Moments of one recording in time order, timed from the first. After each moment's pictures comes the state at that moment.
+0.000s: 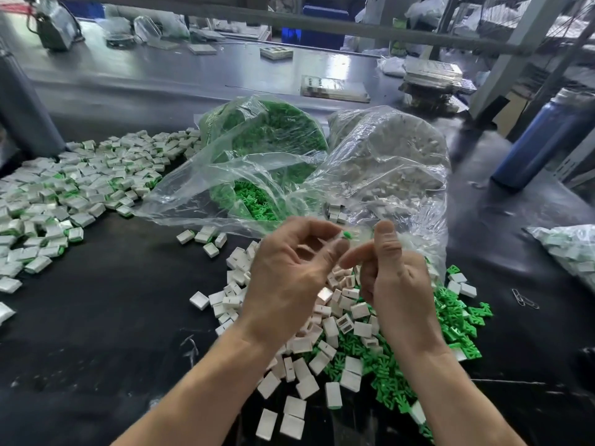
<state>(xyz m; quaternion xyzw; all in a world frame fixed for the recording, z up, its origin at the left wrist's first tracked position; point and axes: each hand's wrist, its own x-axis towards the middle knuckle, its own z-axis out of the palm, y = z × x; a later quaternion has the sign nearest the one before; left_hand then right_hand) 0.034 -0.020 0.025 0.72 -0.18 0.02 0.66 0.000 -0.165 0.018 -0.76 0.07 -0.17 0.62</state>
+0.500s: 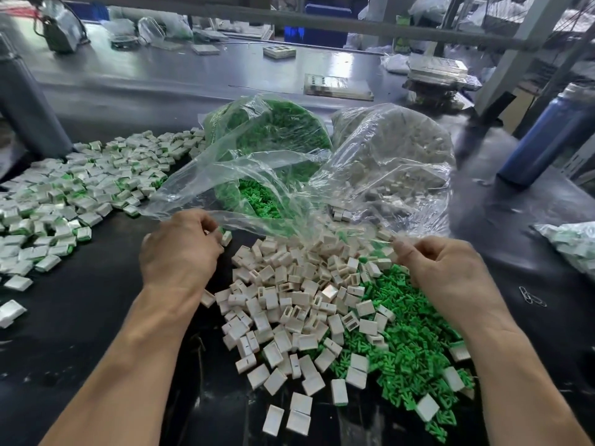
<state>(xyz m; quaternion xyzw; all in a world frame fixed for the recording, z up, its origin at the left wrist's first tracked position) 0.099 0.073 0.020 0.95 0.10 0.08 0.27 0.008 -0.238 0.024 -0.90 0.20 -0.11 0.37</state>
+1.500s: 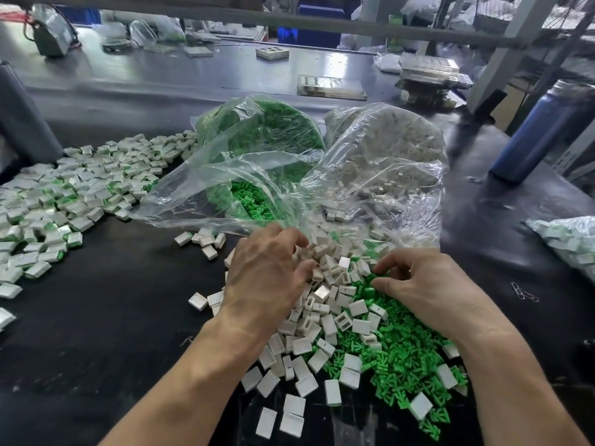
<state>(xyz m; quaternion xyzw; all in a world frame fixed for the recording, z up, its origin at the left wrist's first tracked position) 0.054 -0.009 0.010 0.94 -0.16 0.08 0.29 0.002 -0.234 0.026 -0.94 0.14 0.01 0.32</state>
